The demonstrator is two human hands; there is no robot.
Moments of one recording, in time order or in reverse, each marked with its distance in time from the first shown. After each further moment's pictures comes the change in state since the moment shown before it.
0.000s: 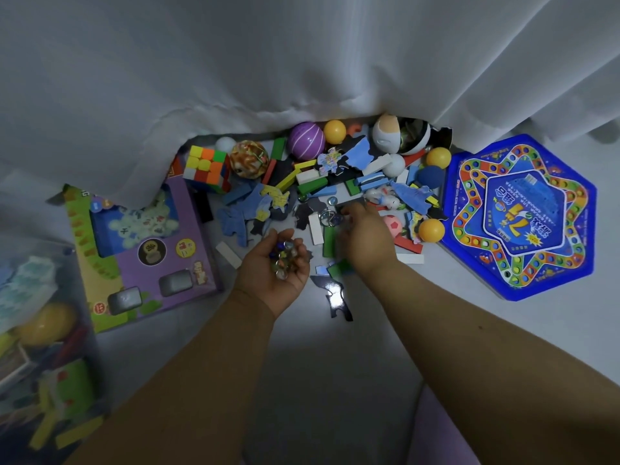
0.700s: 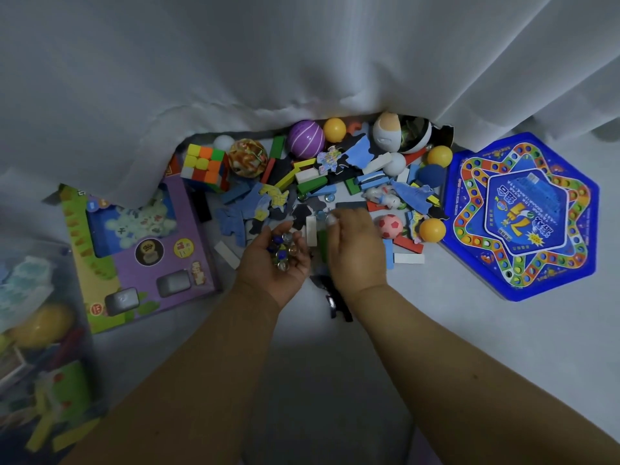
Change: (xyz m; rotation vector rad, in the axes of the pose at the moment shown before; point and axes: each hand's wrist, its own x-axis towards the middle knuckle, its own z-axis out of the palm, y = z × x) left_hand 0.005 0.001 0.012 -0.029 0.041 0.039; right_hand -0.037 -0.024 0.004 0.194 0.290 -0.171
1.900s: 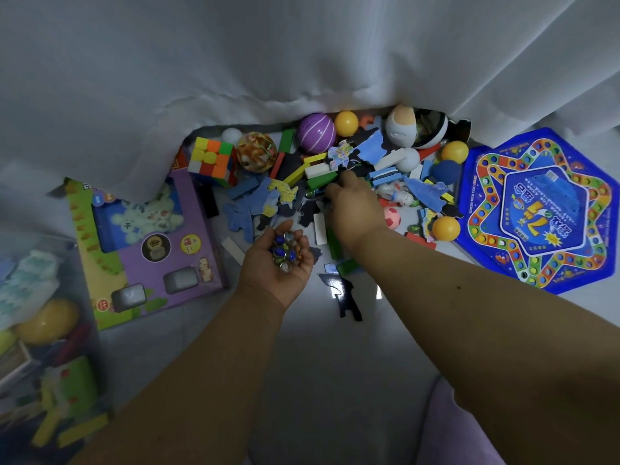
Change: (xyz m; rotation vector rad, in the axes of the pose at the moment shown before) left_hand 0.009 0.006 -0.013 -0.036 0.032 0.018; right_hand 0.065 0.012 0.027 -0.490 -0.289 -0.211
